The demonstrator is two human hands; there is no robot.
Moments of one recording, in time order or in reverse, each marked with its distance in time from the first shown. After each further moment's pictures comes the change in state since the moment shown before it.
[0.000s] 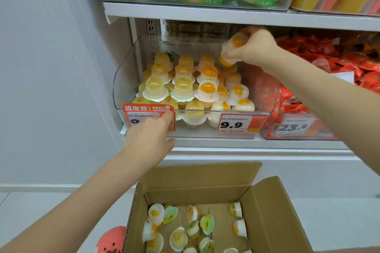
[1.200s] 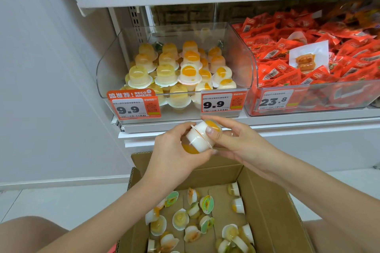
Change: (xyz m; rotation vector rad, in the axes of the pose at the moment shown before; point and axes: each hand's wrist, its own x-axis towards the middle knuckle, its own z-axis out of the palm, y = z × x) left_hand -0.060 0.070 0.033 -0.752 0.094 0.001; right_hand -0.228 0.050 0.013 0.891 -0.574 0.344
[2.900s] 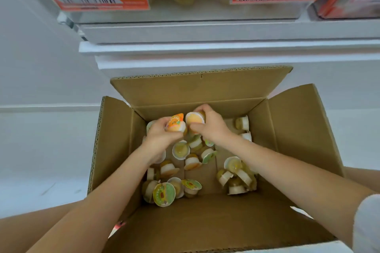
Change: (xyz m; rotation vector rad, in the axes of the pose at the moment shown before) left_hand -0.036 -0.232 0.099 -0.333 -0.293 -0.869; right_hand 0.116 0.252 0.015 -0.684 0.089 0.275
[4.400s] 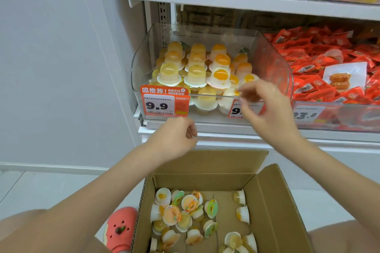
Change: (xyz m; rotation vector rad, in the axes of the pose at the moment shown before) left_hand -0.125 0.196 -0.071 0.699 0.146 0.720; right_hand -0.117 -0.179 -0.189 -0.279 0.726 -0.957
